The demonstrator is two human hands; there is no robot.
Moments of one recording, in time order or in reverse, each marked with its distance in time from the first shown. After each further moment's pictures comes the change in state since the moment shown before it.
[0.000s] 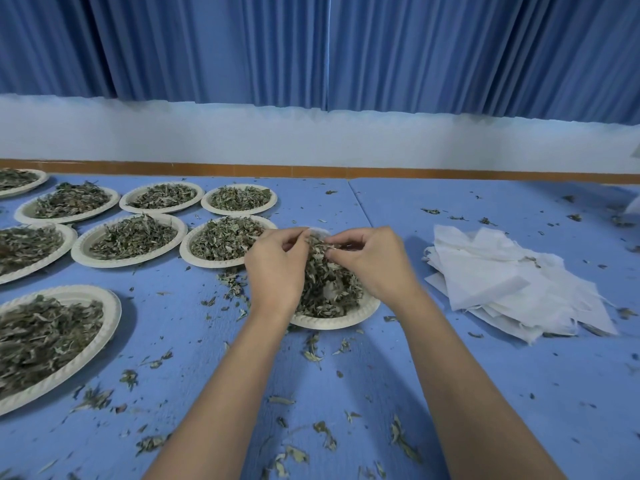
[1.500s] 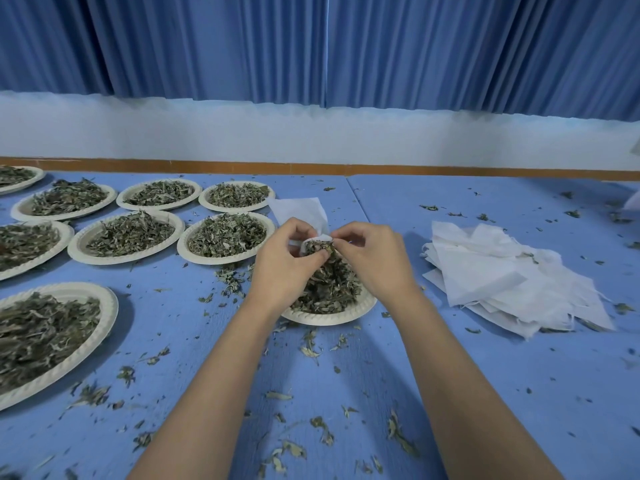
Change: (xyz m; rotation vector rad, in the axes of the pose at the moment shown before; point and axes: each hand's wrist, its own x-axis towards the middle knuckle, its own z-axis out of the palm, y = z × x) left_hand -0.001 -0.005 -0.002 -0.198 -0.326 -0.055; right_hand 0.005 0.013 0.002 -0.192 0.088 -0.082
